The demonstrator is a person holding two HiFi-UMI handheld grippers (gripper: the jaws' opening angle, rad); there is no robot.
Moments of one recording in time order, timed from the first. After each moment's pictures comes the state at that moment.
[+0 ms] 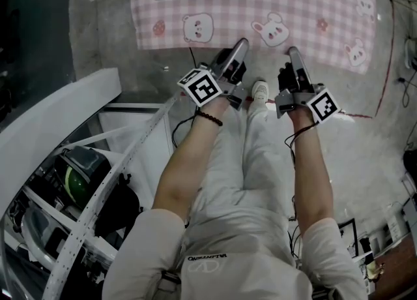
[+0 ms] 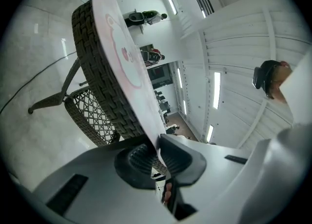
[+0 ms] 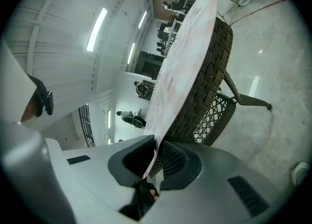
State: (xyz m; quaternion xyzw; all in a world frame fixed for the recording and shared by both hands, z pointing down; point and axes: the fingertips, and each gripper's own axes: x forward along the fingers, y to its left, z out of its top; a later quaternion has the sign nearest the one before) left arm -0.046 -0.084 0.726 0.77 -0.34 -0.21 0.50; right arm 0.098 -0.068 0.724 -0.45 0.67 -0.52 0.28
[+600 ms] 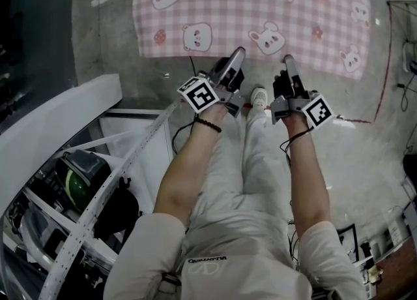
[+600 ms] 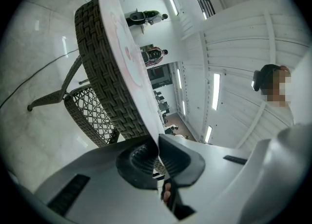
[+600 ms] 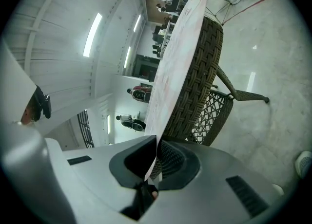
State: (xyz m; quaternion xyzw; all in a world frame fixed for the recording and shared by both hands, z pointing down) left arm -0.046 -0.084 0.724 0.77 -0.33 -0.22 0.50; right arm 0.099 -0.068 0.726 -0.45 0.65 -0.53 0.30
